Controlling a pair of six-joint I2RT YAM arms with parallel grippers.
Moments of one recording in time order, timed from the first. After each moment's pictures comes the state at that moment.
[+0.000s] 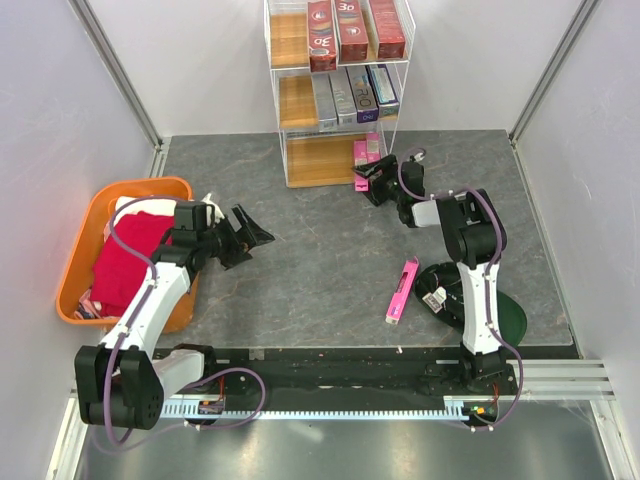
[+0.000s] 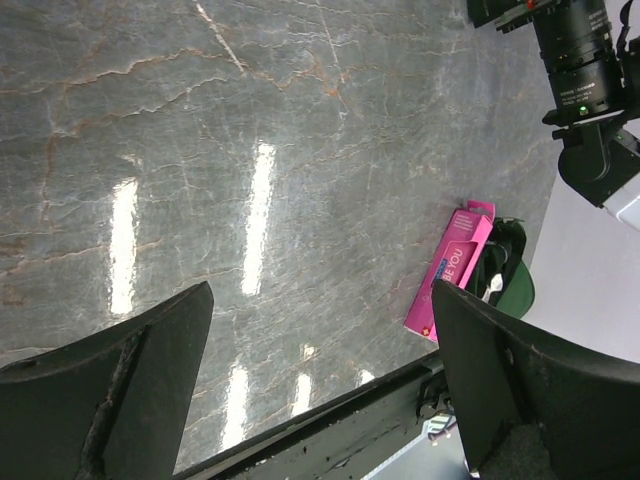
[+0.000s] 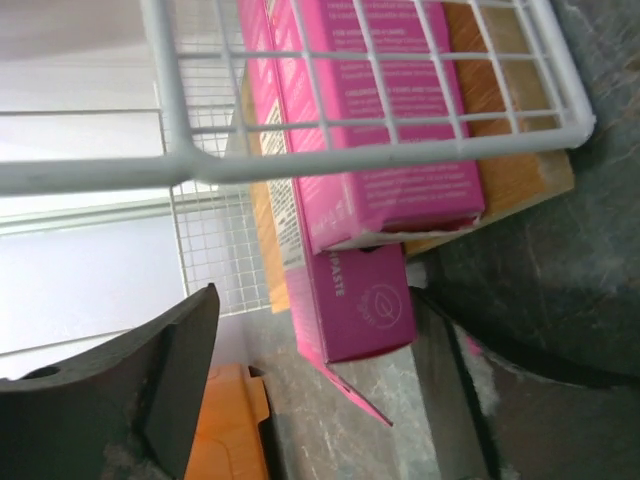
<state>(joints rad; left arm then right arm) -0.08 1.10 0.74 -0.40 0.44 -0.69 0.25 2.32 1.34 0.66 -0.26 1.29</state>
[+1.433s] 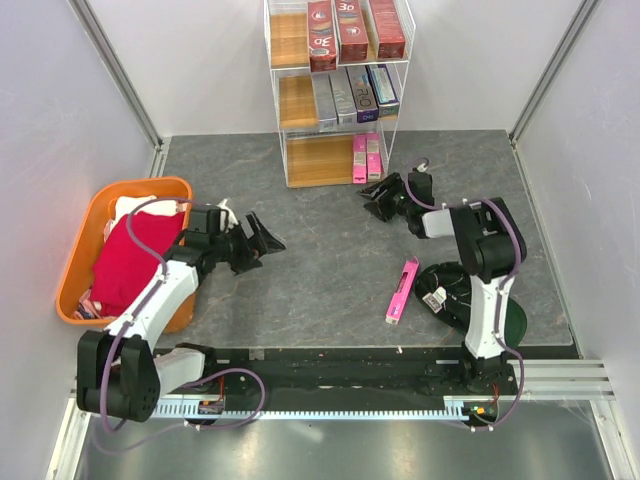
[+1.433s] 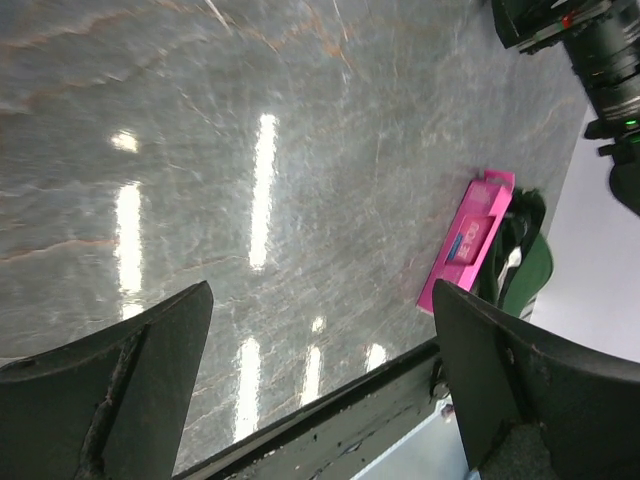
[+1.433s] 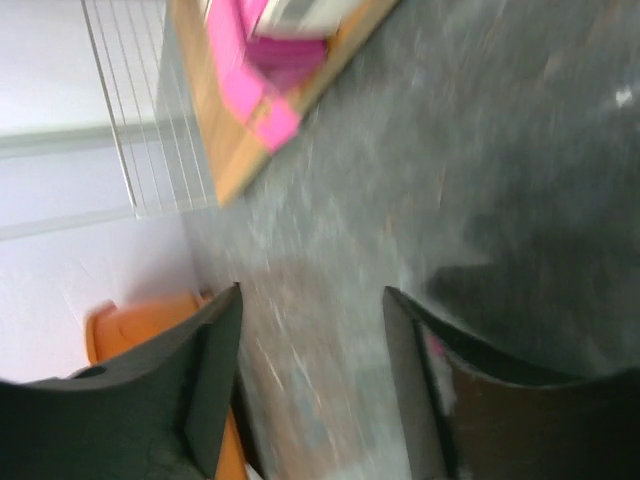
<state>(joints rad) -0.15 1.15 0.70 -0.35 0.45 -0.69 0.24 2.12 1.11 0.55 -0.34 1.19</state>
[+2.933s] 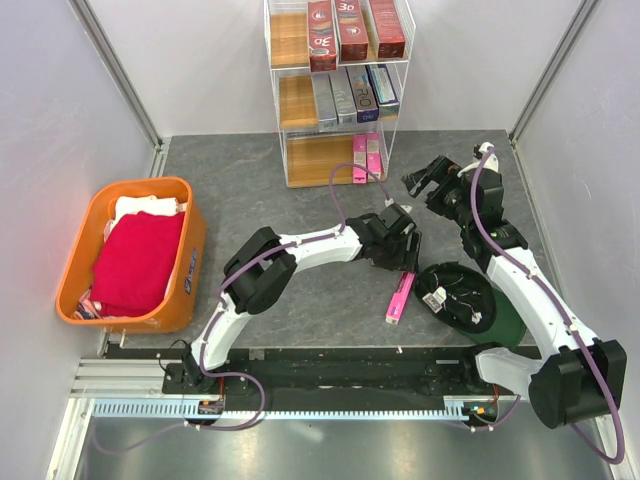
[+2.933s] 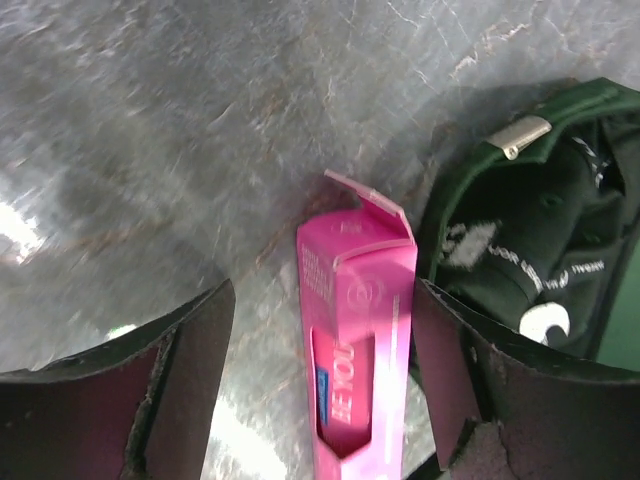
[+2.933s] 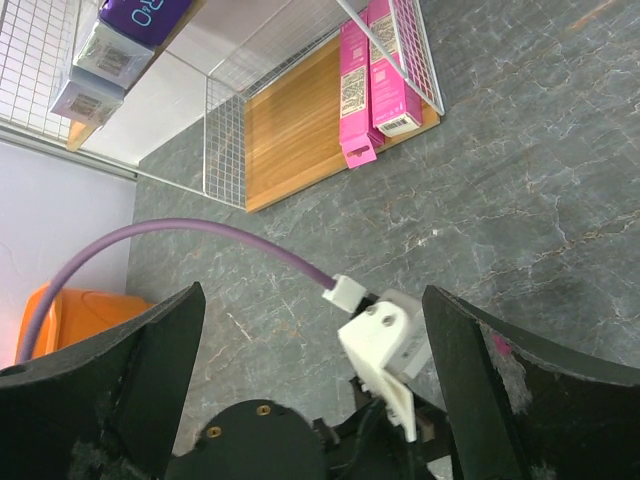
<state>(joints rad) -0.98 2.22 1.69 -0.35 0.11 -0.67 0.21 1.14 0.93 -0.09 -0.04 0.74</state>
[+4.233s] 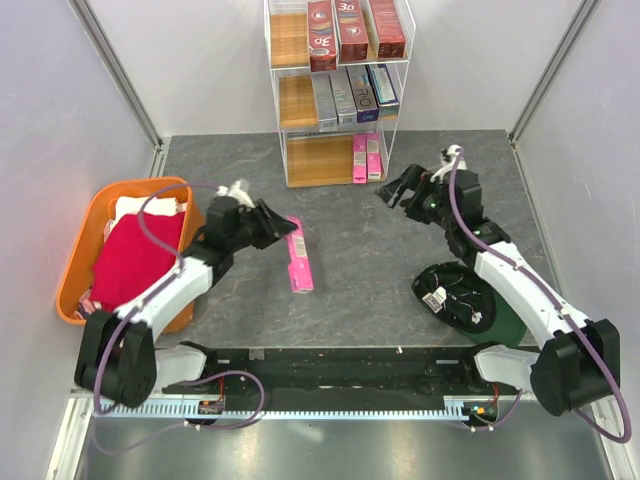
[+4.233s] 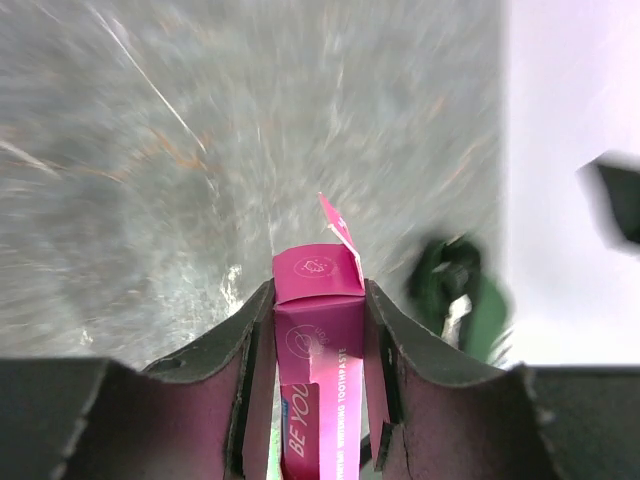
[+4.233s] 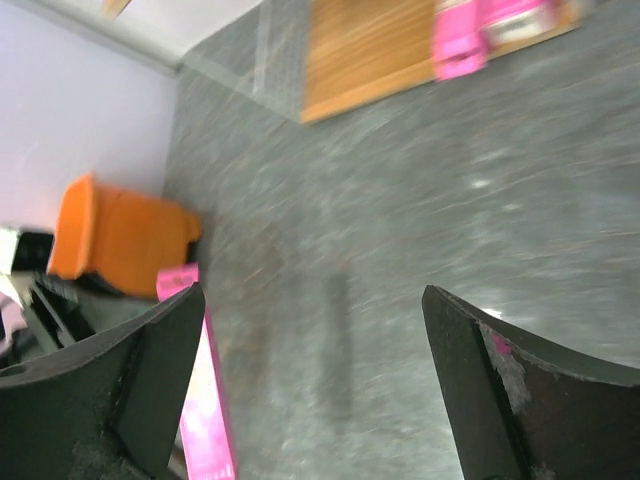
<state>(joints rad) -0.35 1.26 0.71 0.07 0.31 -0.83 0.30 1.21 0.92 -0.07 -0.17 0.74</state>
